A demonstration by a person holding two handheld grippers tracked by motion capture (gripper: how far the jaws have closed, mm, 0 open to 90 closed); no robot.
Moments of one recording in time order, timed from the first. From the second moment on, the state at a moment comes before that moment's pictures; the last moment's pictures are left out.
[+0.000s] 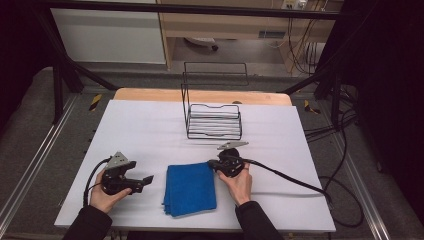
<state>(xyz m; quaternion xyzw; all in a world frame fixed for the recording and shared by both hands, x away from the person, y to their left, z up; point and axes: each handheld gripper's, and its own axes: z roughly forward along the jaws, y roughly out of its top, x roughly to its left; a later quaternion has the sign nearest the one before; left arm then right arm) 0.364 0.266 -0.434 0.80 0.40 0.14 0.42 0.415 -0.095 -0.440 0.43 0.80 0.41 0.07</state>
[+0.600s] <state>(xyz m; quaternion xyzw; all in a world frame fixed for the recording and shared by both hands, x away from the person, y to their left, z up) 0.364 0.264 -0.432 0.80 0.40 0.14 0.42 0.413 -0.120 -0.444 0.44 0.79 0.41 0.12</state>
